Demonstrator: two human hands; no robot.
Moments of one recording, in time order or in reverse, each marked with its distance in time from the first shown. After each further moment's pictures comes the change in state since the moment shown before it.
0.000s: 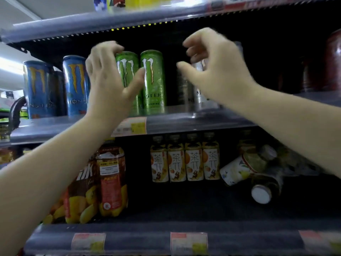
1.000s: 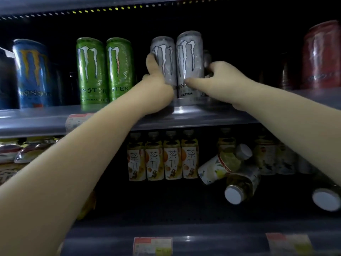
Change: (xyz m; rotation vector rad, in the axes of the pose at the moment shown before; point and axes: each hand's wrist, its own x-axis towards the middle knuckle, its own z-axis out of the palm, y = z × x) left_hand 0.018 0.088 0.089 -0.239 -0.601 -0.441; right_hand -0.005 0.087 -0.022 -0.010 -0.257 0.487
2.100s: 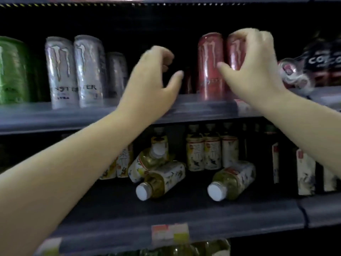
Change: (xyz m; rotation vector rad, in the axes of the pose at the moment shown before) left_hand -0.032 0.155 0.131 -0.055 0.292 0.489; right_hand -0.038 0.134 -0.202 -0.310 0.441 -0.189
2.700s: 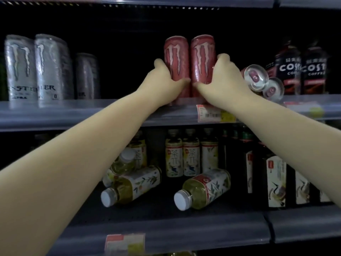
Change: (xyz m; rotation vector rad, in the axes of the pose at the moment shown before) left_hand 0.056 0.028 0.091 -0.086 -0.182 -0.426; right_hand 0.024 0.057 0.010 0.001 -0.233 0.086
